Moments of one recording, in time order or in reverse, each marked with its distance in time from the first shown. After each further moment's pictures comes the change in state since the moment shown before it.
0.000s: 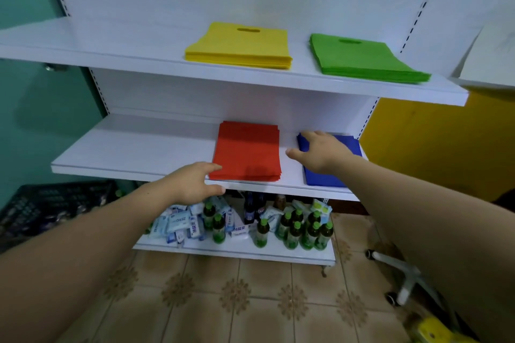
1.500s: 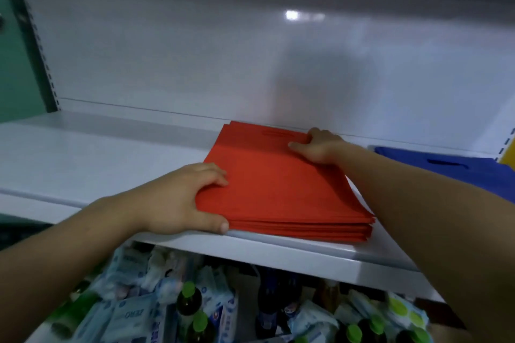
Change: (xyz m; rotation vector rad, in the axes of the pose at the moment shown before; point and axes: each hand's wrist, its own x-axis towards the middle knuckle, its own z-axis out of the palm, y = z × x) left_hand 0.298 -0.169 0.143 0.096 0.236 0.283; right_hand 0.426 0.039 0.240 0.000 0.169 -0.013
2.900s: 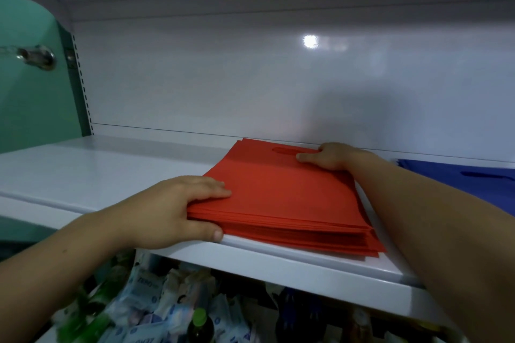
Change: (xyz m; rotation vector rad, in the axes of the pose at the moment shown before) left_hand -0.013 -0.004 0.005 0.093 0.126 0.000; right_hand 0.037 0.011 0.007 0.110 -0.053 -0.099
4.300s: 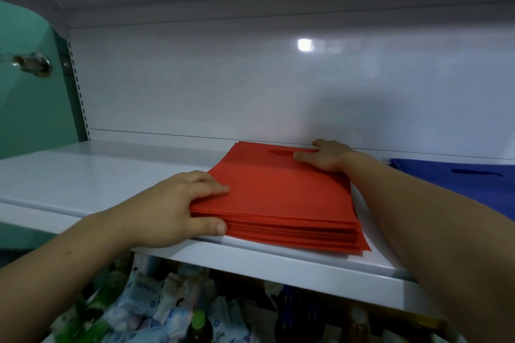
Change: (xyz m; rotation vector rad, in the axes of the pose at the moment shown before) left_hand 0.005 0.015 -0.003 0.036 0.004 -0.082; right_hand -0.009 0.000 0.001 -0.003 0.080 0.006
